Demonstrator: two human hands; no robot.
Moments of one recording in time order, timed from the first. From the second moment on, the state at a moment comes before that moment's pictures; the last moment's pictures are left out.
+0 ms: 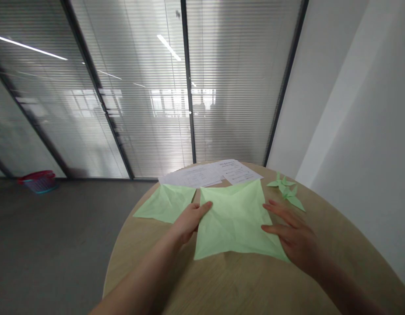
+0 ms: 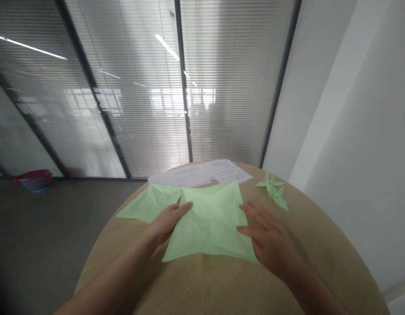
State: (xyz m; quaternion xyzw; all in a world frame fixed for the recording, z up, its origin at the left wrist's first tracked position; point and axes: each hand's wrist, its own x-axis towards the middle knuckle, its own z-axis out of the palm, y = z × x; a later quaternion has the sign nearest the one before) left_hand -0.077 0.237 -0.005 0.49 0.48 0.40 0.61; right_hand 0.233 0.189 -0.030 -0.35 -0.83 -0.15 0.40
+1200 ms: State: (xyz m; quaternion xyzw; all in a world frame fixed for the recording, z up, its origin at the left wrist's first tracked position) left_hand -0.038 0.224 -0.060 0.85 0.53 0.06 0.04; right_hand 0.180 0.201 -0.099 -0.62 -0.78 -0.01 0.08
